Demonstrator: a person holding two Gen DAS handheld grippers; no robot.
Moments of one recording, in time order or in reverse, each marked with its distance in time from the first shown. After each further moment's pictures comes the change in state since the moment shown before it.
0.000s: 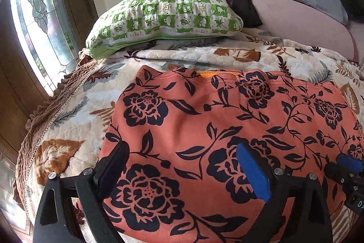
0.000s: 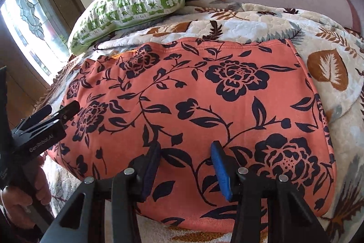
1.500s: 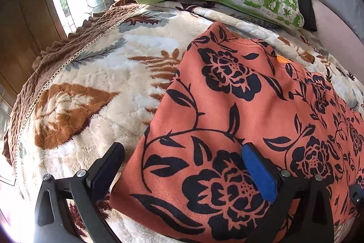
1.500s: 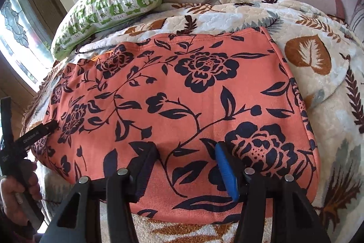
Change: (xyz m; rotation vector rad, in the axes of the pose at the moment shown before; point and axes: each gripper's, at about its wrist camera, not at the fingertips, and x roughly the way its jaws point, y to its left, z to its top) left arm 0.036 0.086 -0.017 -0.271 0.203 0.048; right arm -0.004 -0.021 -0.005 0.080 0.027 -0.081
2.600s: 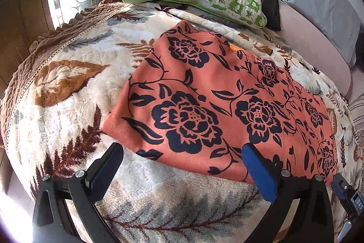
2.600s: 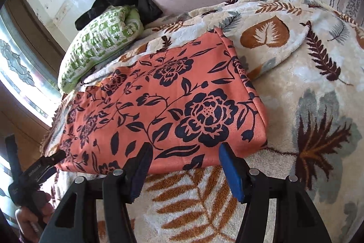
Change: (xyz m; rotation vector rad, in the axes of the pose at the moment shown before) left arm -0.066 0.011 -0.046 -0.028 0.007 -0.194; right arm -0.062 -0.050 -0.052 0.223 -0.114 0.108
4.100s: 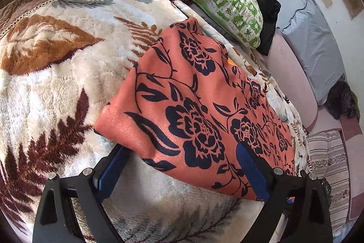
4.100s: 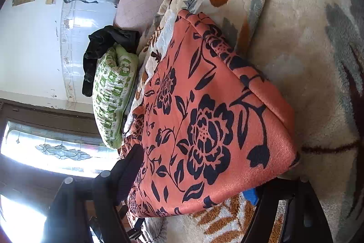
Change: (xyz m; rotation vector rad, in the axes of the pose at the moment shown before) left arm 0.032 0.056 0.015 -0.230 0.037 -0.322; right arm 0.058 -0.068 0.024 0.570 0.061 0.378
